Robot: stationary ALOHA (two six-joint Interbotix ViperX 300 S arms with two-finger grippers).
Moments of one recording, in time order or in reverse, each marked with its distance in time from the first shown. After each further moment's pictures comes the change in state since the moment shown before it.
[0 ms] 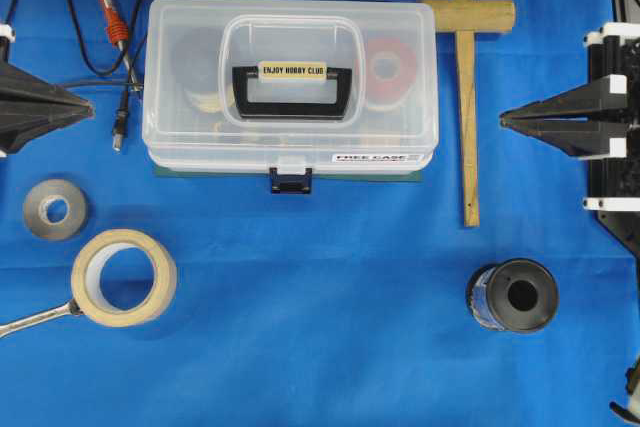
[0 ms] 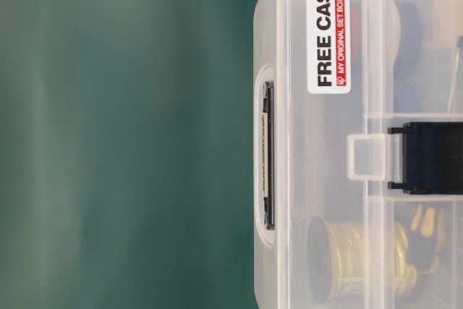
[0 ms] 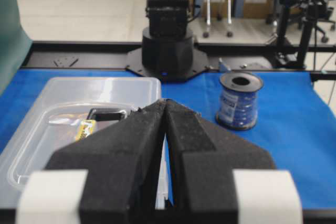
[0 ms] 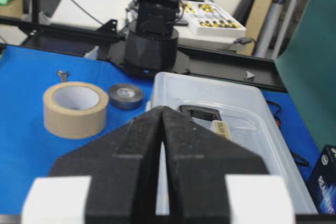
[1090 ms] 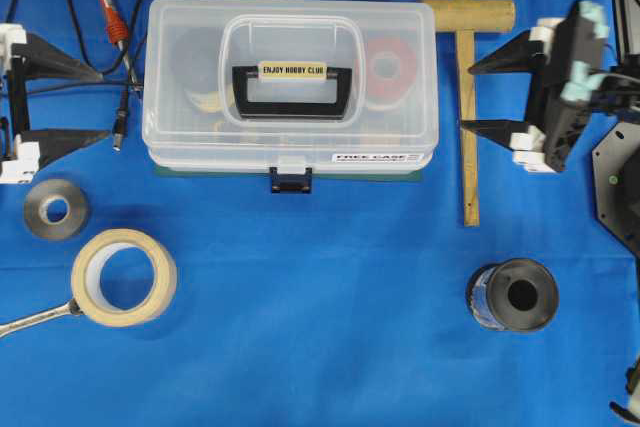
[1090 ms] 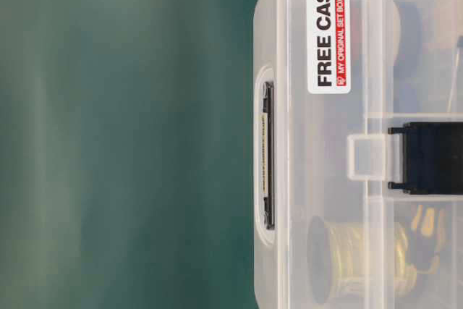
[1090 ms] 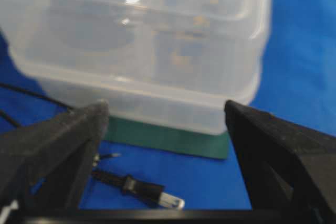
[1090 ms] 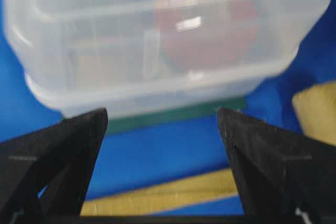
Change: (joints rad) left arm 0.216 0.104 0.138 -0.031 0.285 0.037; right arm -0.265 0.345 -0.017 0.031 0.359 0.064
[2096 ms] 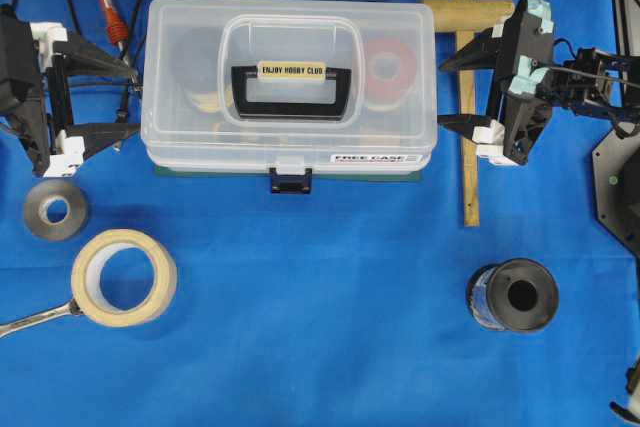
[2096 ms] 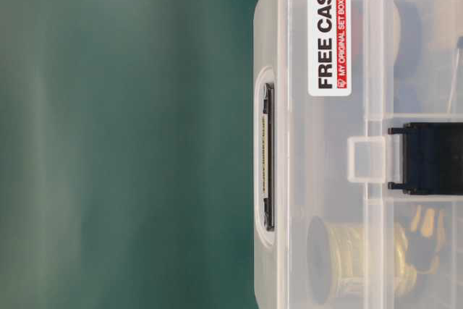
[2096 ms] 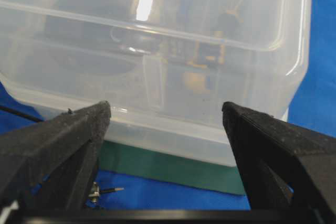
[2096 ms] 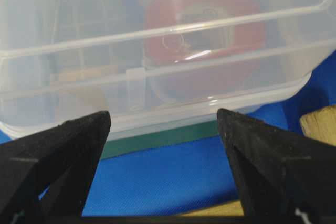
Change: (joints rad) left arm 0.009 0.287 -0.043 0.000 -0.242 0.006; right arm -0.008 0.184 -0.072 -0.002 -0.110 -0.002
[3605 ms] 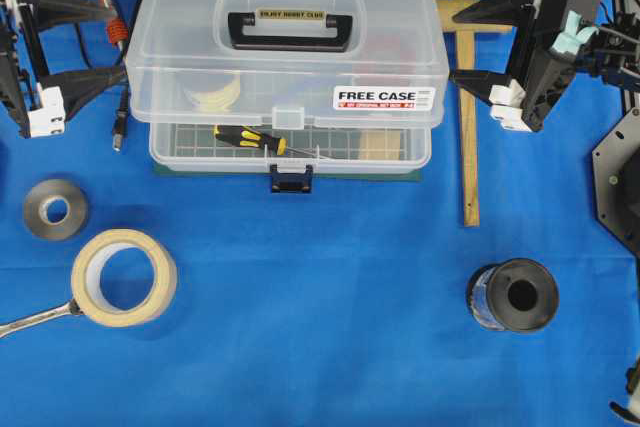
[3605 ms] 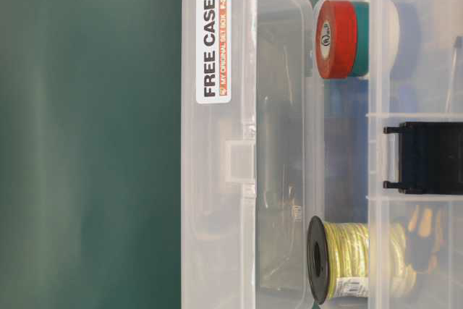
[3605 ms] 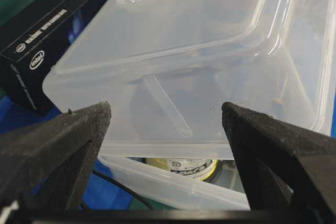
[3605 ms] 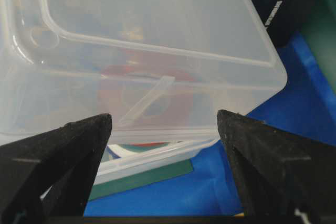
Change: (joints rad) left arm 0.127 -0.169 -0.032 -0.002 0.006 0.018; right arm -0.078 -0.155 -0.055 -0.020 0.041 -0.011
